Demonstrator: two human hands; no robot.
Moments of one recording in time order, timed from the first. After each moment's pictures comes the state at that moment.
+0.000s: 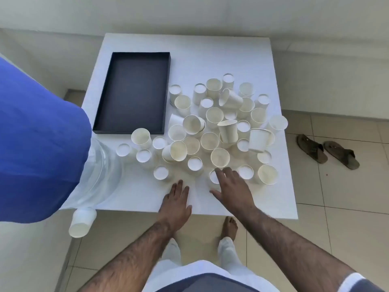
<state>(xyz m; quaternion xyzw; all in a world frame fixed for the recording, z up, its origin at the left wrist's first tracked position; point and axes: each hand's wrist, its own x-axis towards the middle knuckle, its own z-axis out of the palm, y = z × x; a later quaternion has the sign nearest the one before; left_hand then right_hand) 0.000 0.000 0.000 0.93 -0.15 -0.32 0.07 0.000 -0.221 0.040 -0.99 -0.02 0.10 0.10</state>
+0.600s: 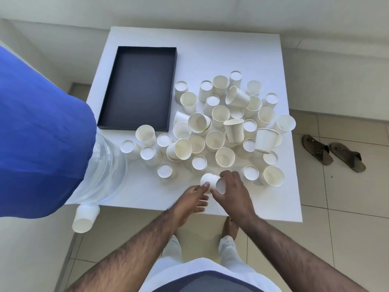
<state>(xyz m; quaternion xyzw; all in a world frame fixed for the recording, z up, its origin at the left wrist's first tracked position) 0.021 -0.038 0.031 0.64 0.21 -0.44 0.60 -0.006 -0.201 0.063 -0.93 0.13 0.10 0.32</state>
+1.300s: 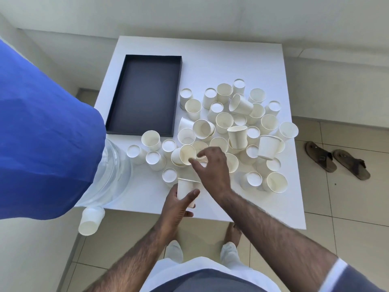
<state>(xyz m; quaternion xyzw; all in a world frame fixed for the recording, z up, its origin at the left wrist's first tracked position) 0.007 -0.001 0.081 0.67 0.22 -0.27 0.66 0.074 -0.144 0.109 -0.89 0.13 -0.01 0.43</state>
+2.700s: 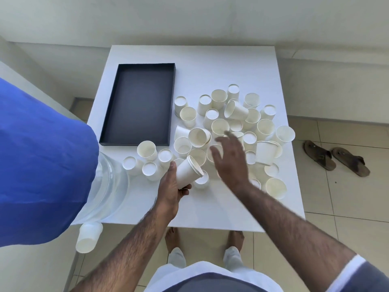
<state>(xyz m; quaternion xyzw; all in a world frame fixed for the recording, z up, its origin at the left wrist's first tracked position) 0.087 -0.016 0.109 0.59 0.30 -0.22 0.72 0.113 -0.203 0.103 -0.92 0.09 -0.10 0.37</state>
